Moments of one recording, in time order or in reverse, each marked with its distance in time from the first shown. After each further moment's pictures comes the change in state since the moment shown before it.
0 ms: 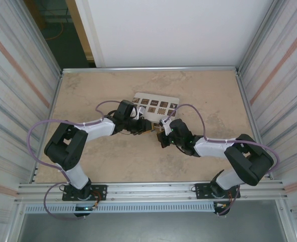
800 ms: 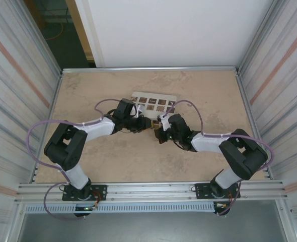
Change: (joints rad) left arm 0.003 -0.004 0.012 0.019 -0.039 -0.014; right arm -0.037 0.083 0.090 0.019 -0.092 0.012
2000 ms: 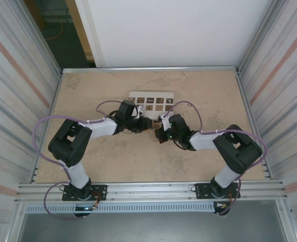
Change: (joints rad) left arm -0.003 0.061 -0.009 0.067 -0.016 -0.015; right arm -0.031 0.082 -0.021 0.077 -0.031 0.022
